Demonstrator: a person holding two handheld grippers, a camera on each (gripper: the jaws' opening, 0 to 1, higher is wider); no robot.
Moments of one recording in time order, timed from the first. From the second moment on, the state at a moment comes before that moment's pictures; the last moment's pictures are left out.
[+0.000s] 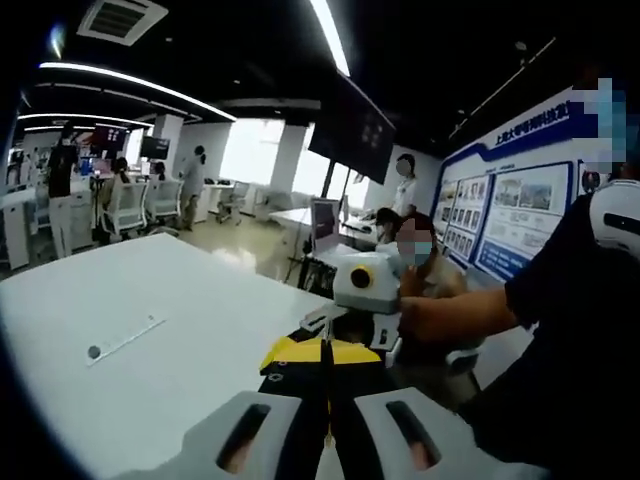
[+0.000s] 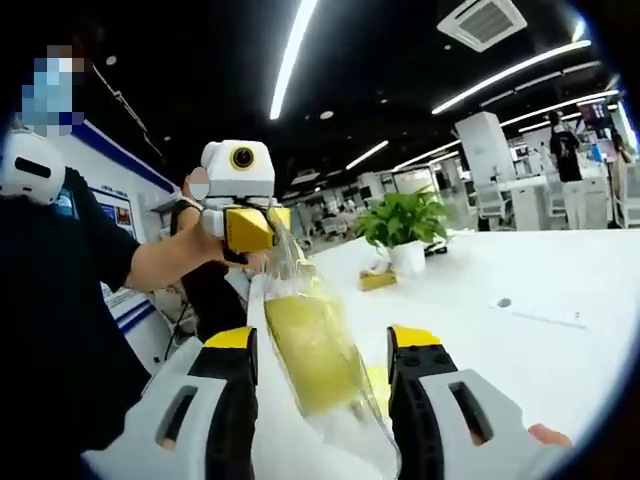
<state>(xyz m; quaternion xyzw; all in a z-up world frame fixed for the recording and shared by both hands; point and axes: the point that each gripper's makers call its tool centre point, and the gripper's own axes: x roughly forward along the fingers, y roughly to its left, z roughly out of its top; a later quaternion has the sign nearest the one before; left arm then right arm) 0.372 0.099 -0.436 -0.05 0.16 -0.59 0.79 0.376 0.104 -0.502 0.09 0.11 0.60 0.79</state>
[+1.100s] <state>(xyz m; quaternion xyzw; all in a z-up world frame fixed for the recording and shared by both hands) 0.391 0.102 -0.483 -0.15 0.21 -0.55 0.80 0.351 -0.005 -0.523 0.02 0.09 0.39 0.92</state>
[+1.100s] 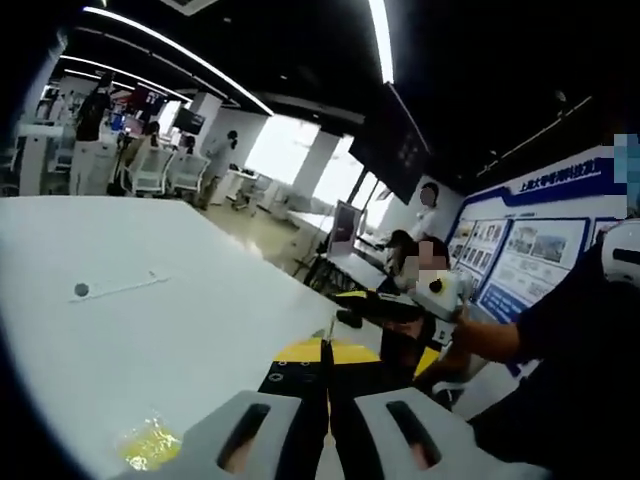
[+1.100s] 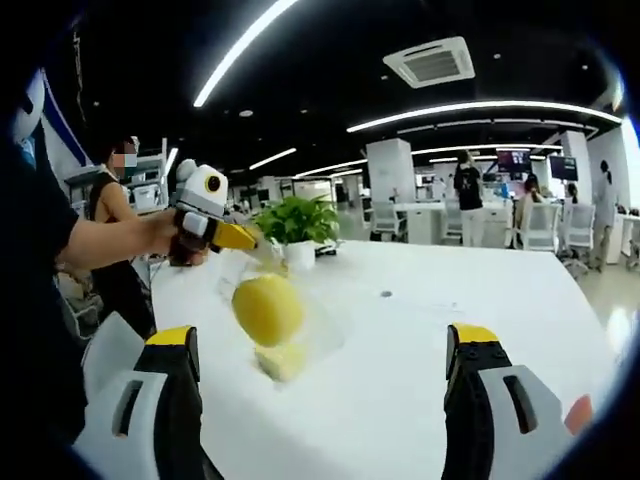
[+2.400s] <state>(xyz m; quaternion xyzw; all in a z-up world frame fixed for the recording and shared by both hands) 0.465 0.046 -0.612 -0.36 0.27 -0.37 0.81 0.301 -0.057 -0.505 0.05 0.04 0.33 0.94</state>
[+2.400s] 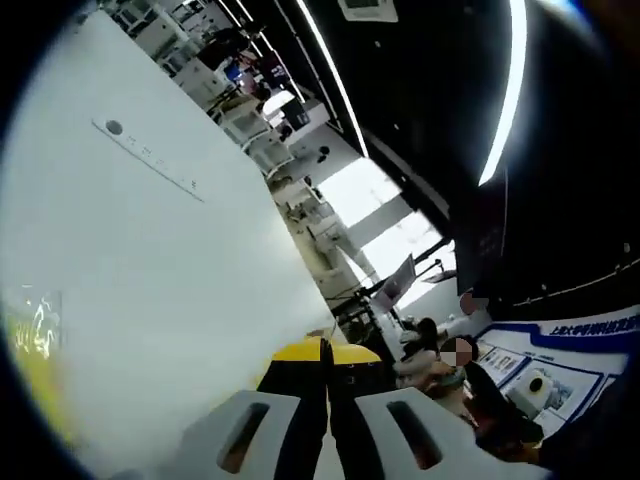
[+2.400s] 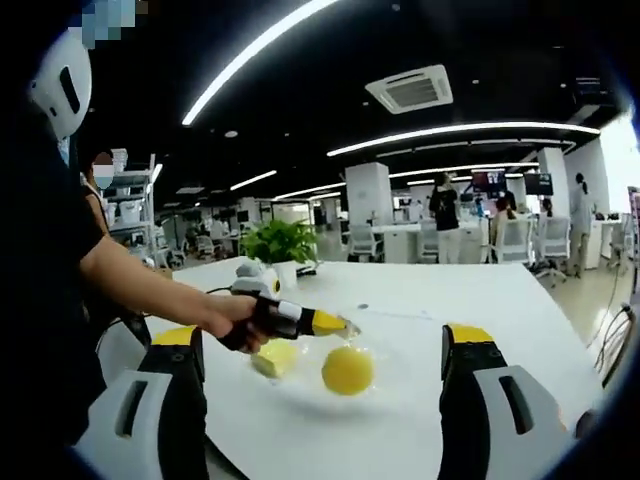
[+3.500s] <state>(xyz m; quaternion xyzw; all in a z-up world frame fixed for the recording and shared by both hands) 0.504 0.109 -0.720 -0.28 0.33 -0.20 0.88 0.257 -0.077 -0.552 0.12 0.11 0.29 0.94</state>
